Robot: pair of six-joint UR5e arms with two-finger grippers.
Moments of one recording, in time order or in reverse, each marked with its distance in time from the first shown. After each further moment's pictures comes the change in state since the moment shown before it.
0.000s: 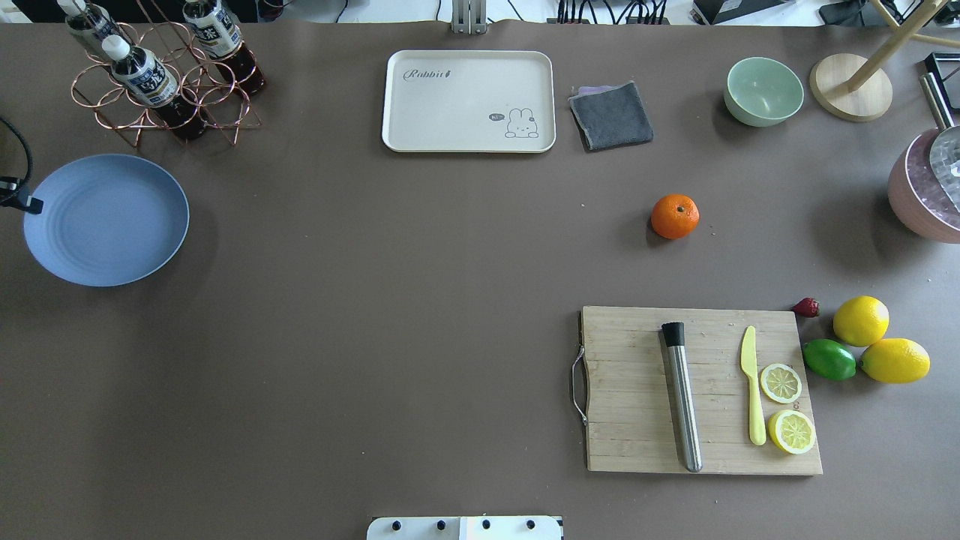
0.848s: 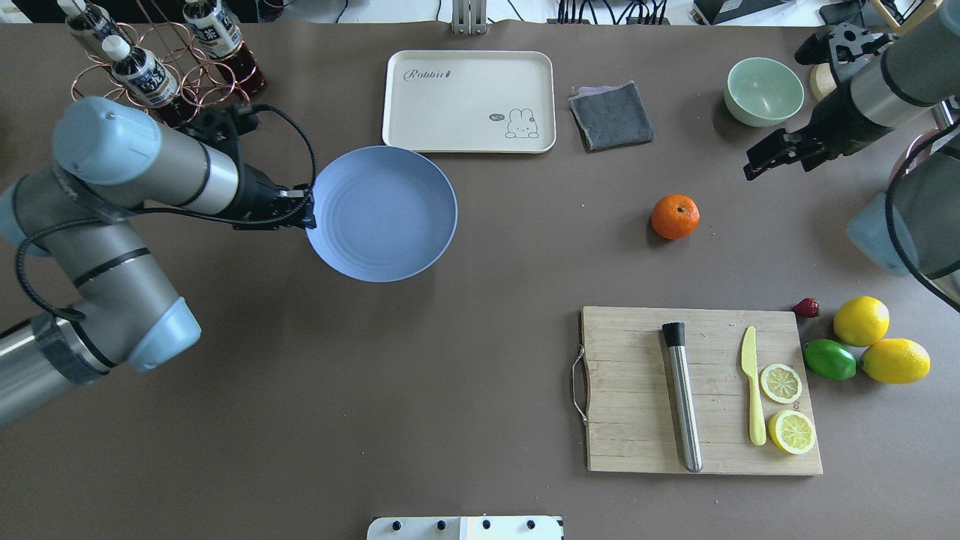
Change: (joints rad) left arm 0.501 -0.329 -0.209 0.161 0.355 -0.697; right arm -0.358 0.330 -0.012 0.003 -0.169 0.656
